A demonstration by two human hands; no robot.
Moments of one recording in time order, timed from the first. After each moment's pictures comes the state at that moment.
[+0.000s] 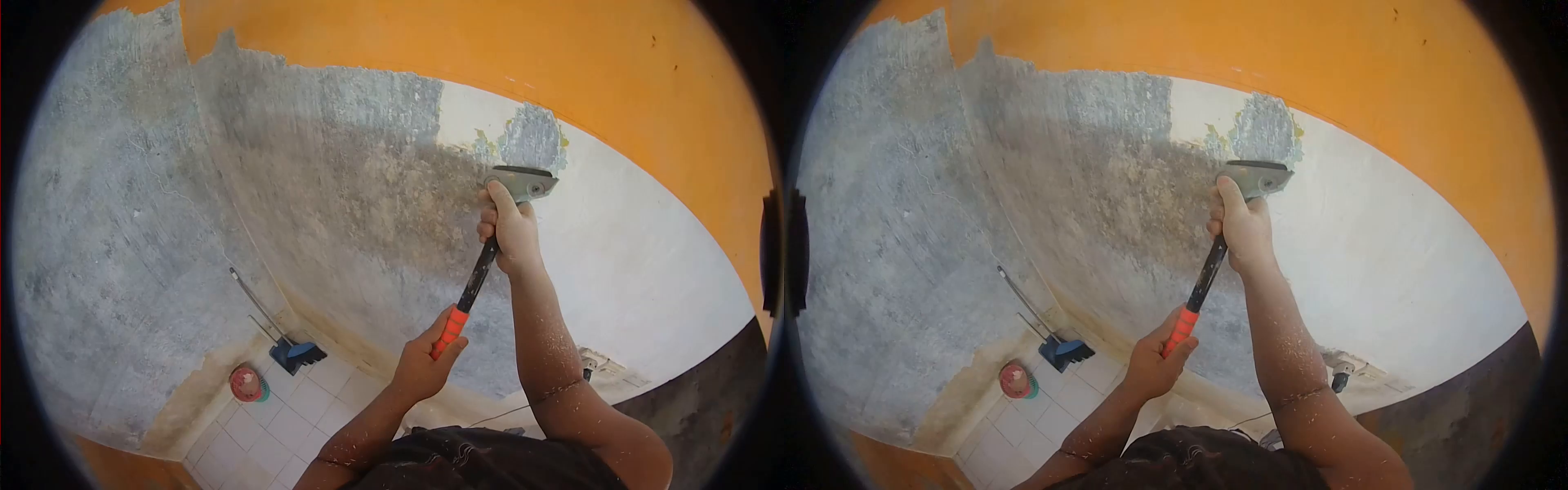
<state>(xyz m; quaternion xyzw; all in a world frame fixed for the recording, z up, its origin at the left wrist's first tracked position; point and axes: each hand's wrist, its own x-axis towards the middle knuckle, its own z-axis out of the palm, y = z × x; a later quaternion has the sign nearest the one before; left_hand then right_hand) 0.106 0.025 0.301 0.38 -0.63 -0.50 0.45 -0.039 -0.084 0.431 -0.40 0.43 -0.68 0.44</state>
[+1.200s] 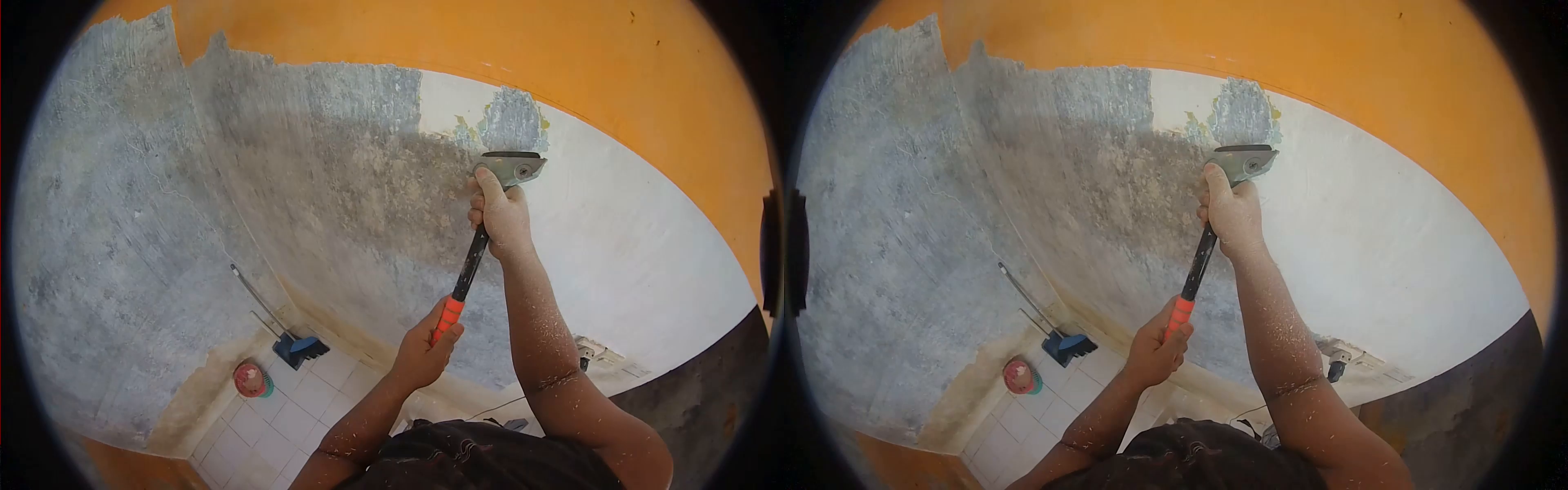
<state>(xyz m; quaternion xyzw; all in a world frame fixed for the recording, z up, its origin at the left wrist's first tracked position) 0.089 0.029 0.298 0.32 -0.54 -0.64 0.44 -0.051 -0.081 0.430 -0.43 0.44 -0.67 0.42</state>
